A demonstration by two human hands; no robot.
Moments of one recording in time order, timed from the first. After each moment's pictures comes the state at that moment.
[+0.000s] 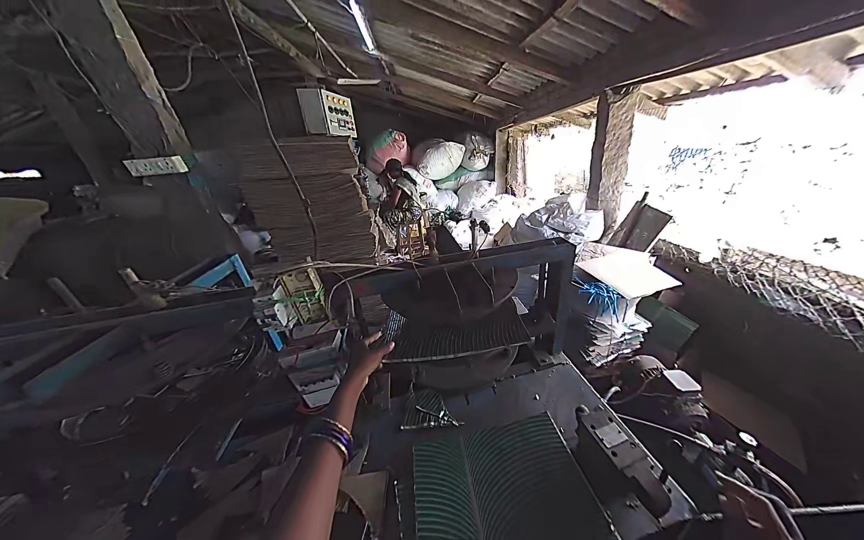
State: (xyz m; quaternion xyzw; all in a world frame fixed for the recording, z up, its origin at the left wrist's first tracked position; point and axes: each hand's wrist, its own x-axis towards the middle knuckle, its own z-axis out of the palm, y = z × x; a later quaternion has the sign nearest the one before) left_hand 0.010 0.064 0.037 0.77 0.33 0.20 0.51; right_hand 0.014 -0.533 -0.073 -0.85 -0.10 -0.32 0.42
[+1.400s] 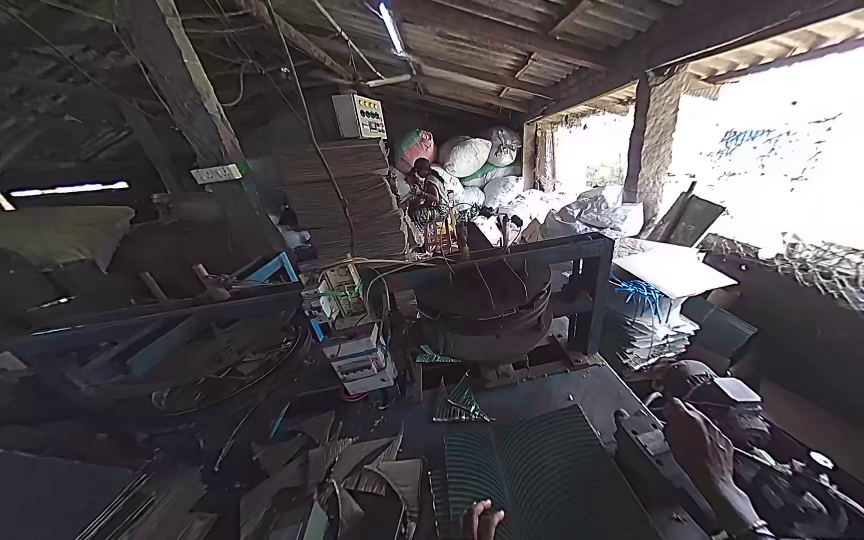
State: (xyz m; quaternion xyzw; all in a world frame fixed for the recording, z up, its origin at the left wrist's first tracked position) left_hand -0.144 -0.162 -0.200 0.95 0.15 0.15 0.24; right_hand 0.117 -0.431 -0.025 -0.98 -0.05 -0.06 0.19
